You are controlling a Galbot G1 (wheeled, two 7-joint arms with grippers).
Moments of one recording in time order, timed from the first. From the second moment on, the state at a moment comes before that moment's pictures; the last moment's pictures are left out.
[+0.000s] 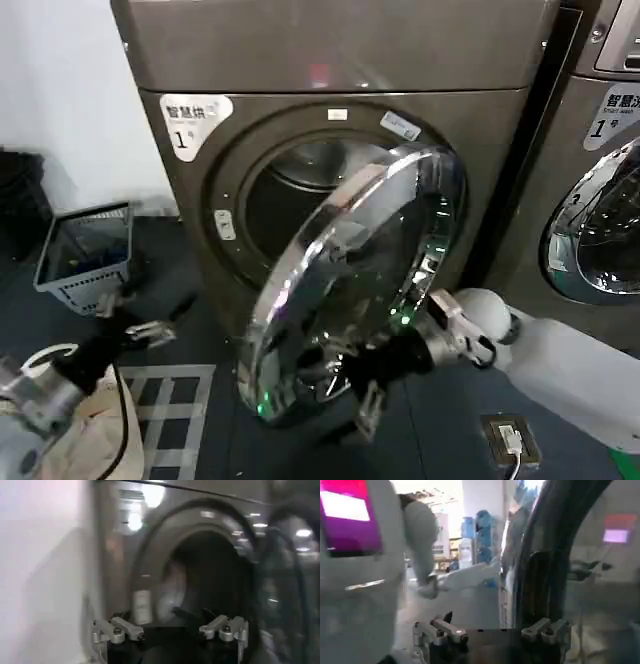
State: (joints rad) left arm 1.55 -0.87 -0.94 -2.18 -0.70 0.13 0.45; right arm -0.17 0.55 -0.65 1.89 1.07 0.03 -1.27
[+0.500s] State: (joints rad) left arm 1.41 -0.65 -0.68 -2.16 -0.65 0.05 0.55; right arm -0.51 0.34 -0.35 2.01 1.04 0.05 -1.36
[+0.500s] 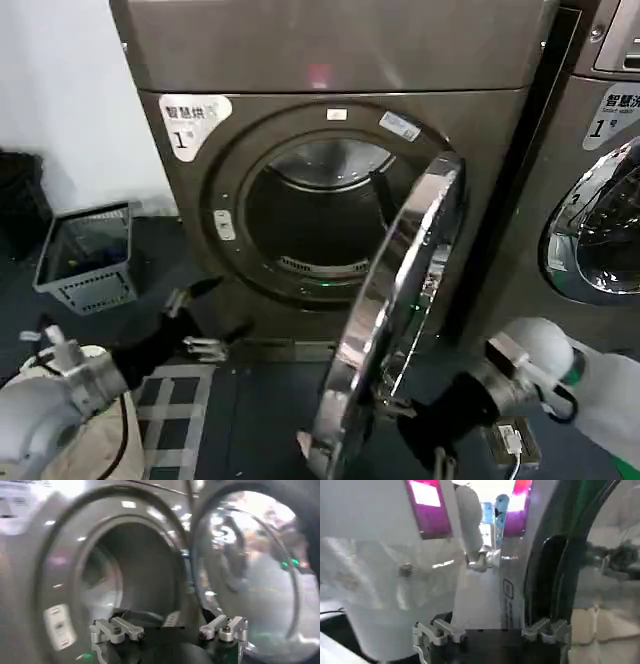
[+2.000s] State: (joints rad) left arm 0.78 -0.78 0.10 -2.06 -0.53 0.01 0.56; right arm -1.02 0.21 0.32 0.99 0.92 0.33 -1.14
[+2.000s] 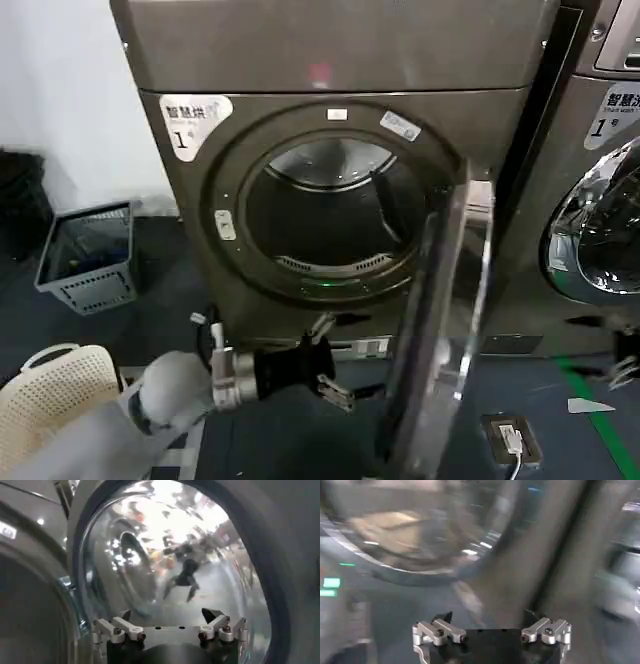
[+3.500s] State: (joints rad) left arm 0.51 -1.18 0.43 -1.83 -0.28 -0.10 0.42; right arm -2.11 0.94 1.74 1.28 0.54 0.15 -0.42
